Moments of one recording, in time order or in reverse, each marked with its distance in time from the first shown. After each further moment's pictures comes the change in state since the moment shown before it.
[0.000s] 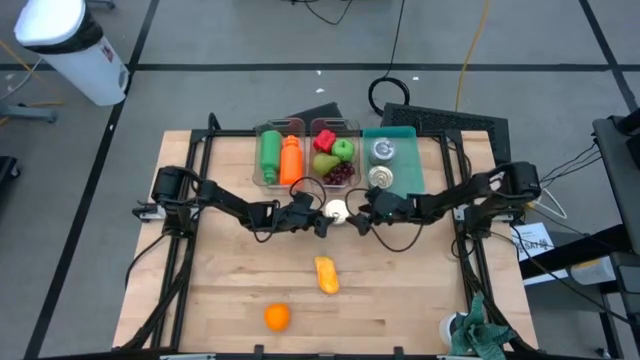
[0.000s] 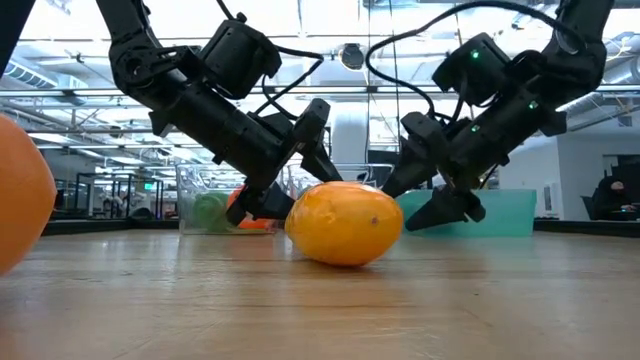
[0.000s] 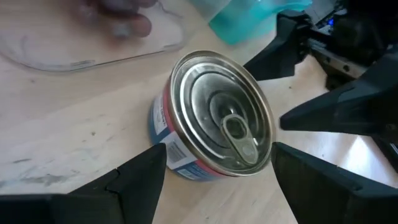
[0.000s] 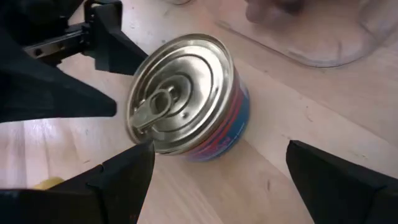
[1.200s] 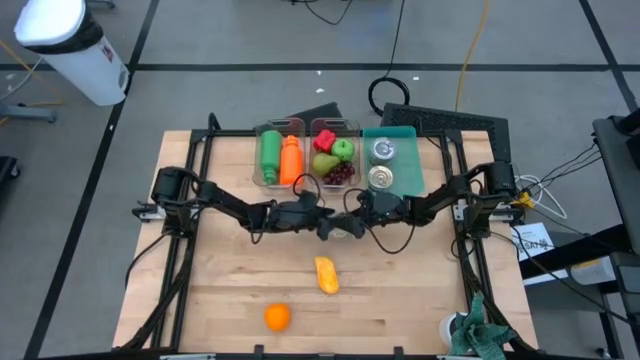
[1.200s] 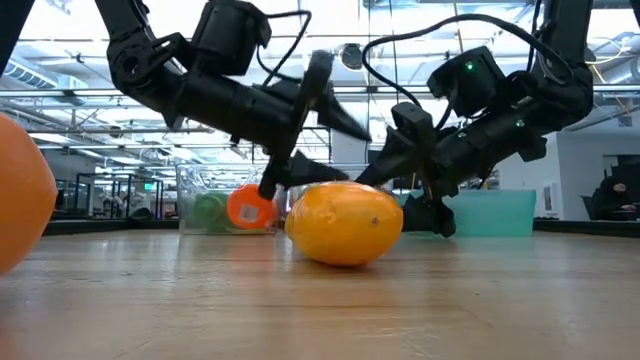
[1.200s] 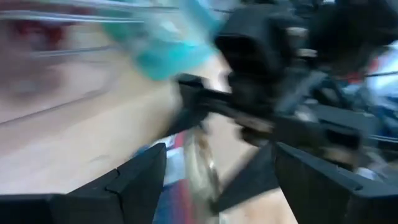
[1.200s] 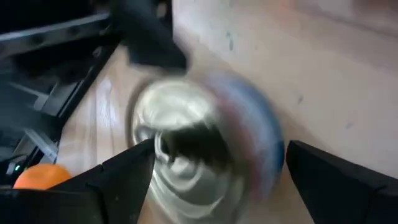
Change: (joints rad) left arm -0.017 0.001 0.001 0.239 0.037 0.125; right arm -0.014 0.190 0.003 0.368 -0.221 0.047
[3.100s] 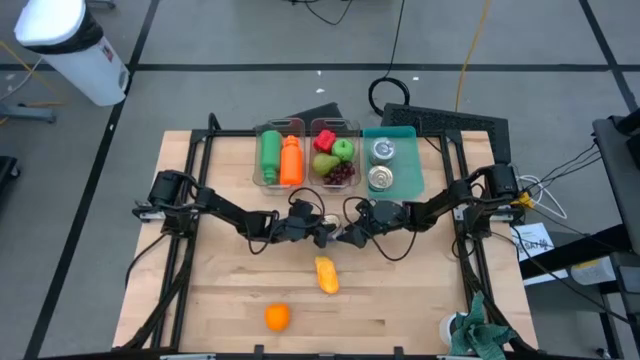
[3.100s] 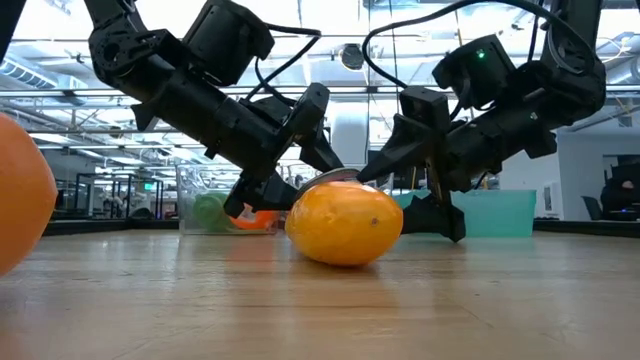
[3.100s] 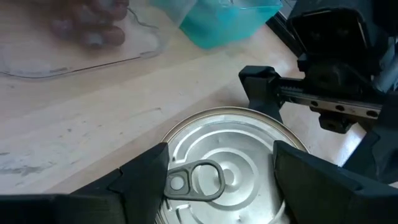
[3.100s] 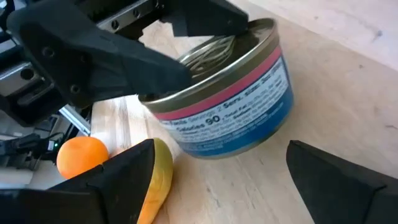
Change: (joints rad) left arm -0.077 0.000 -0.002 -0.286 -0.146 -0.091; right arm 0.079 -0.001 -0.002 -0.029 -0.042 0.100
